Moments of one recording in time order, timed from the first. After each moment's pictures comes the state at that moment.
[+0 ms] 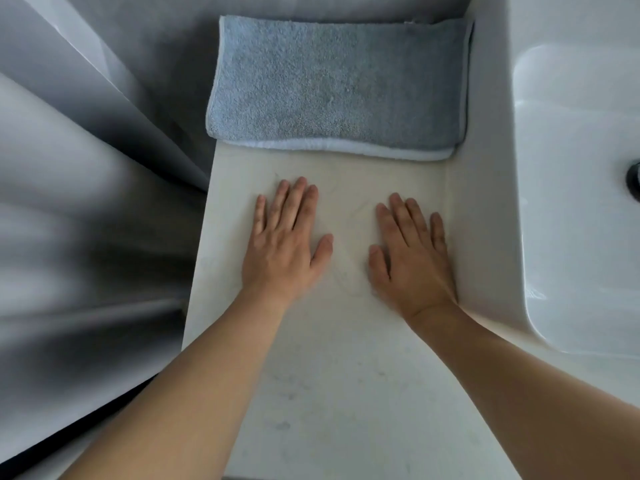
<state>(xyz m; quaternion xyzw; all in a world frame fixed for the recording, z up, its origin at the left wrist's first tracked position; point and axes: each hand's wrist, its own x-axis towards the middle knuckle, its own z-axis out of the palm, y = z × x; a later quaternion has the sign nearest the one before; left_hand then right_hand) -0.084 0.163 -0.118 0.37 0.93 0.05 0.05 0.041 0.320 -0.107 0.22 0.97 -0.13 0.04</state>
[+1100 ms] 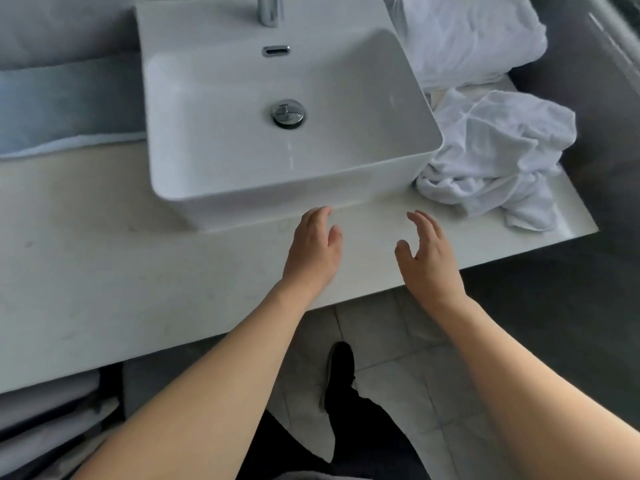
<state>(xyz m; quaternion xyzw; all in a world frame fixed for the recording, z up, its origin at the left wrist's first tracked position) 0.322 0.382 0.003 0.35 0.82 0.36 0.28 0.479 0.475 0.023 0.48 0.83 -0.27 -0.11</state>
